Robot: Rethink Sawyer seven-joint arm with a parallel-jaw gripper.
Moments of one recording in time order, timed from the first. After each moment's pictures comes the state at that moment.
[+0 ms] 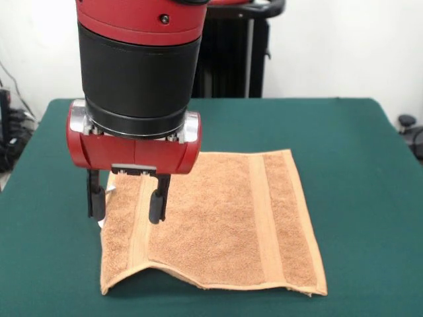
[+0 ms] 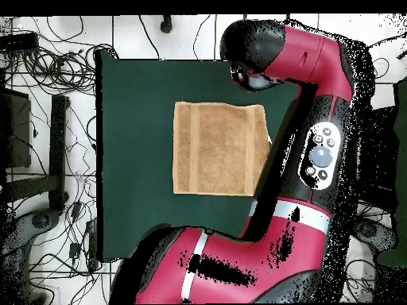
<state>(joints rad) -0.17 -0.18 -0.28 0.55 0.14 1.18 1.41</state>
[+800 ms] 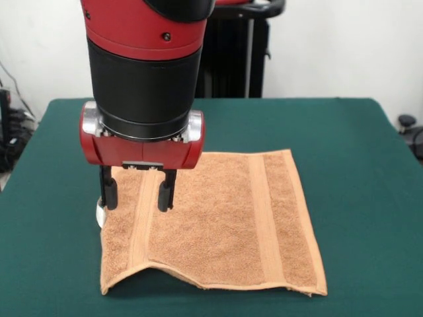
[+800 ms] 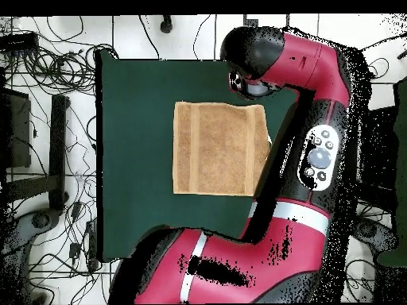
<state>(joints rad) -0.16 -0.19 -0.28 0.60 0.14 1.22 1.41</state>
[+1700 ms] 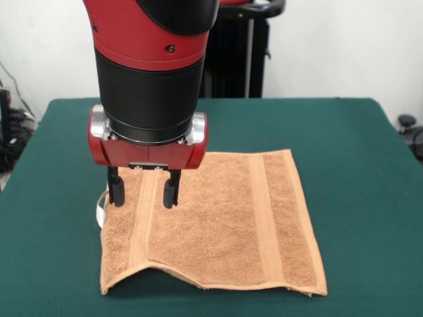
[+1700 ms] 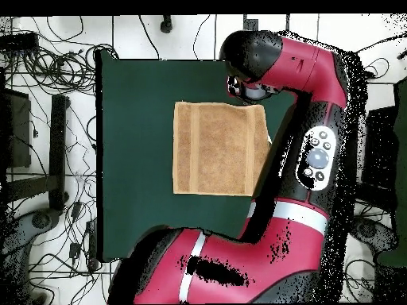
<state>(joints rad) -0.16 -0.18 -0.28 0.62 0.14 1.23 1.41</state>
